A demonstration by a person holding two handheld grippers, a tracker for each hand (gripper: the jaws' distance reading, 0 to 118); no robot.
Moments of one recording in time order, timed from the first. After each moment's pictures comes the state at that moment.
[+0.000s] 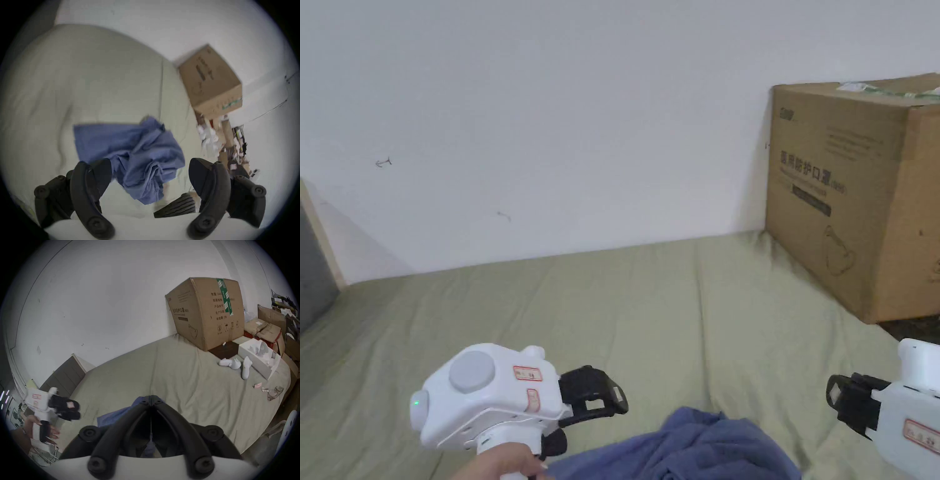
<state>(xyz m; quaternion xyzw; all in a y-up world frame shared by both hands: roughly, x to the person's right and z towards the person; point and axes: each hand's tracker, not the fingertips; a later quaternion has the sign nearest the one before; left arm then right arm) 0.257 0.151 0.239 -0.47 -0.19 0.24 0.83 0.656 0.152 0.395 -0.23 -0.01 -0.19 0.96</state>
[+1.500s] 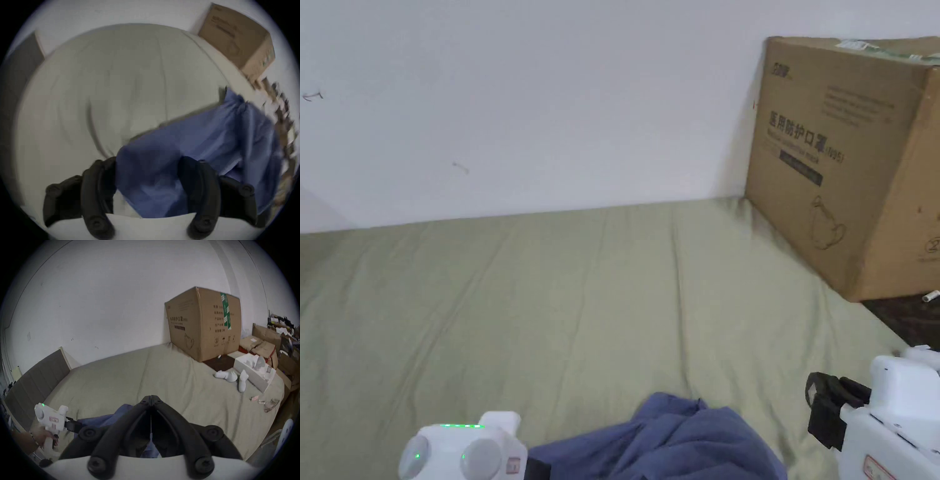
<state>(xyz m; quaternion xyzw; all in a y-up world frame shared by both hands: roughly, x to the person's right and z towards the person) 0.278 -0.037 0.170 -0.53 -0.11 -0.09 0.84 0.635 0.097 0.344 -0.21 -0.06 -0.12 0.97</state>
